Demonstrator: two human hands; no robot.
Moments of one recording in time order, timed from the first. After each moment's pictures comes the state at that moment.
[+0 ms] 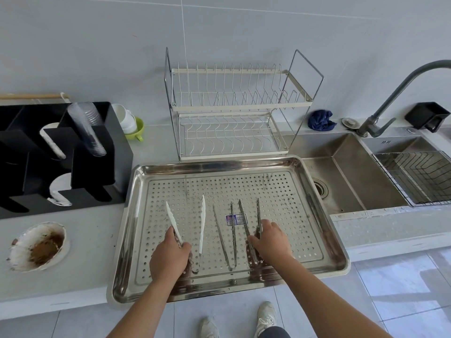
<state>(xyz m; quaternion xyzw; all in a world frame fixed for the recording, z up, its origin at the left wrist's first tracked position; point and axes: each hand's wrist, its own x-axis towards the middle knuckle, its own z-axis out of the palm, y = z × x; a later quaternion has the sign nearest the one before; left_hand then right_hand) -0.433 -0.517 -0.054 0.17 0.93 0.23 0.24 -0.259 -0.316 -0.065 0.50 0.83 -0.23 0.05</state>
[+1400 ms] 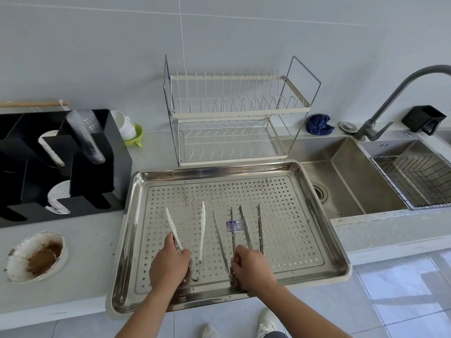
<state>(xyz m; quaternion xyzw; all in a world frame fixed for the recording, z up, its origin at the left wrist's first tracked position) -0.435 -0.519 -0.054 0.18 0.92 0.24 0.24 -0.268 -0.382 -0.050 0.38 0.88 -0.27 0.08</state>
